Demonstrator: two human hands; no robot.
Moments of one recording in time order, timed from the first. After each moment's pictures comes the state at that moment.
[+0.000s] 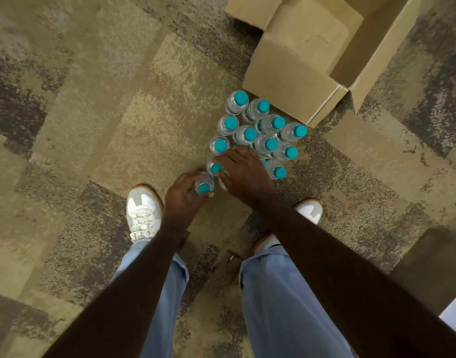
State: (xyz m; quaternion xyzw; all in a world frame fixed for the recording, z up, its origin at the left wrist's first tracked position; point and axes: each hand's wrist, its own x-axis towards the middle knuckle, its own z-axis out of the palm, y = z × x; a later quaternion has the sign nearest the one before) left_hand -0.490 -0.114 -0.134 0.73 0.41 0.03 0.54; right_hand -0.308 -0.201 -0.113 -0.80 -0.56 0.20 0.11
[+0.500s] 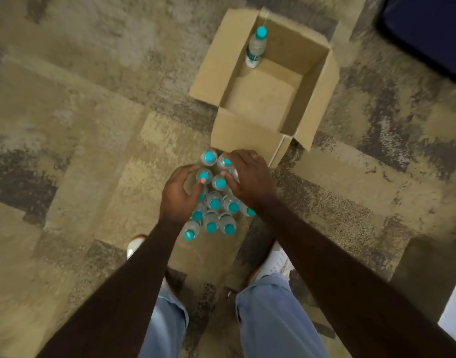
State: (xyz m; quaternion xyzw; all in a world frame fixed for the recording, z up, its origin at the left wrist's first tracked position) left_hand -0.352 -0.057 -0.056 0.79 0.35 0.06 0.51; right_hand -0.196 -0.192 -0.038 -0.87 -0.42 0.16 0.17
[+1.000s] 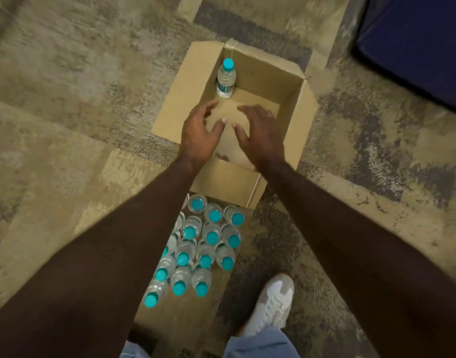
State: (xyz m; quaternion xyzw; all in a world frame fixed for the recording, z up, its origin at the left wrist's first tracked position) left_hand -0.083 -0.024 -0.094 0.78 0.30 0.11 0.54; right_hand 0.005 -0.157 -0.085 -0.91 -0.31 0.11 0.24
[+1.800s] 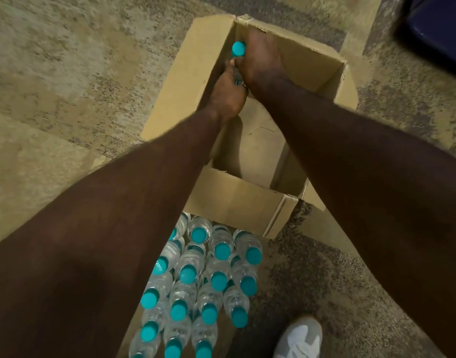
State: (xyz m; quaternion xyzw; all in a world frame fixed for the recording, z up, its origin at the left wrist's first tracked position) left_hand 0.045 0.015 -0.180 0.75 0.34 -0.04 0.57; right_hand 0.128 -0.034 -0.153 -0.94 -0.27 0.09 0.19
